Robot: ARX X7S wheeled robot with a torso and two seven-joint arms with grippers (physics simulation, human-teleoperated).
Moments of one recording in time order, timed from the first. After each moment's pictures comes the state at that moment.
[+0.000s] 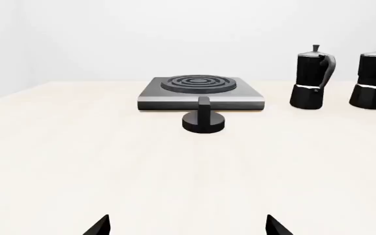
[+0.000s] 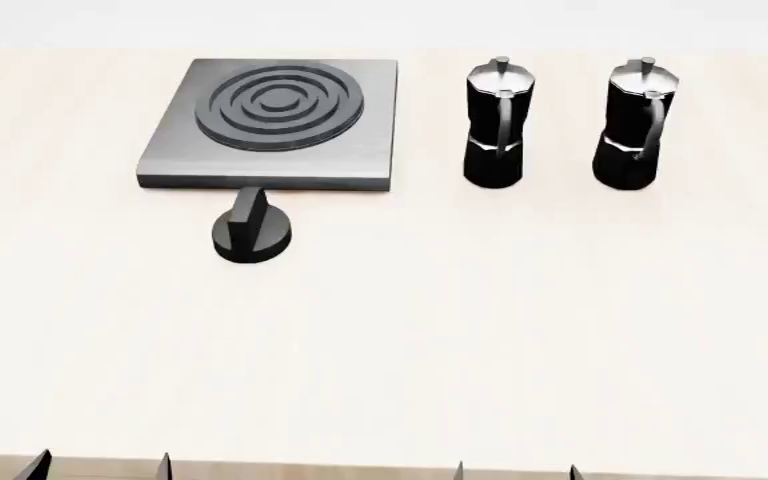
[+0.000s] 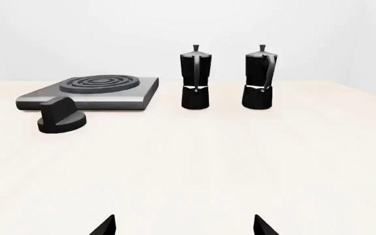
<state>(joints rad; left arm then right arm) 0.00 0.00 0.00 0.00 0.00 0.00 0.00 0.00 0.00 0.00 0.00 0.00 0.00 0.00</state>
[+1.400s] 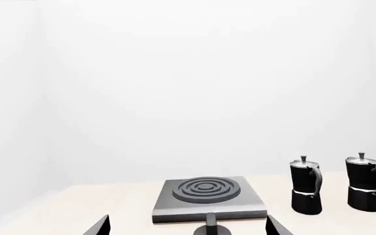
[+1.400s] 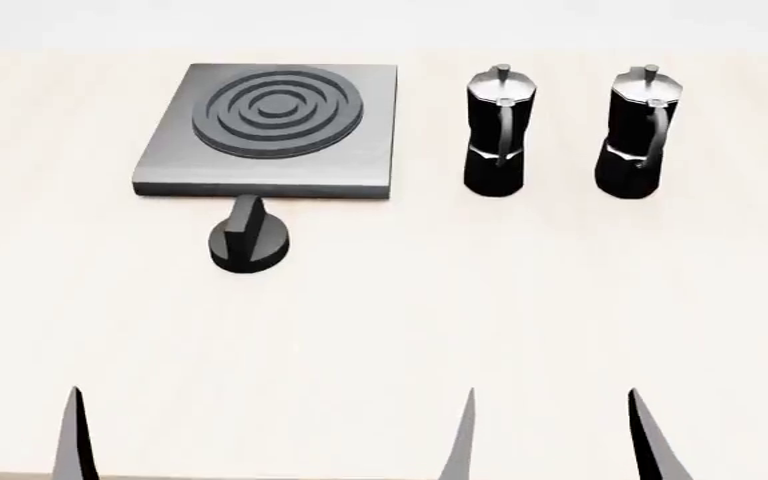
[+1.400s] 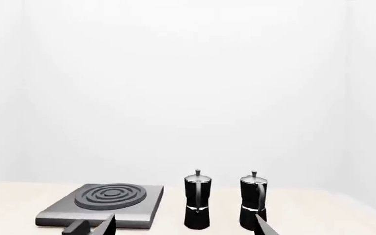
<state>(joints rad) 0.17 -0.14 0.11 0.70 0.00 -0.20 -0.18 -0.16 0.16 -0.11 -0.72 0.07 0.19 0.17</state>
